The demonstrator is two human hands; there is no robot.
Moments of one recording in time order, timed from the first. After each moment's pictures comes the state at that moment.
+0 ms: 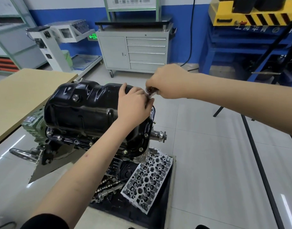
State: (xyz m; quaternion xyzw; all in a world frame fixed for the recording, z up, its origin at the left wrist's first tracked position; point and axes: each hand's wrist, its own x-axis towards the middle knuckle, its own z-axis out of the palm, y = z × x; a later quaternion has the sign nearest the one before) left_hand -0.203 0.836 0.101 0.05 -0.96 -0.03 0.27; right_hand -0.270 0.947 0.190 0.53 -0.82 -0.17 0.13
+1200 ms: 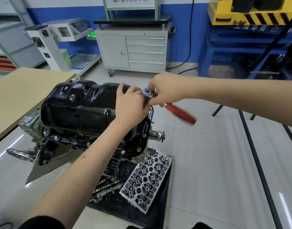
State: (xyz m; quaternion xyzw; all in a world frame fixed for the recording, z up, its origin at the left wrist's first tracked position) left_hand -0.202 0.835 0.101 0.05 -0.96 -0.02 0.26; right_hand -0.263 0.955 0.187 0.48 -0.87 0.01 -0.11
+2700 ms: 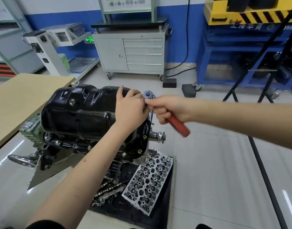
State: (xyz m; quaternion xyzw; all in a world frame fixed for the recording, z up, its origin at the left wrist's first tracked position) left_hand -0.202 0.835 0.098 0.04 -0.97 0.01 0.25; right_hand -0.248 0.966 0.149 0.18 -0.63 0.57 -0.50
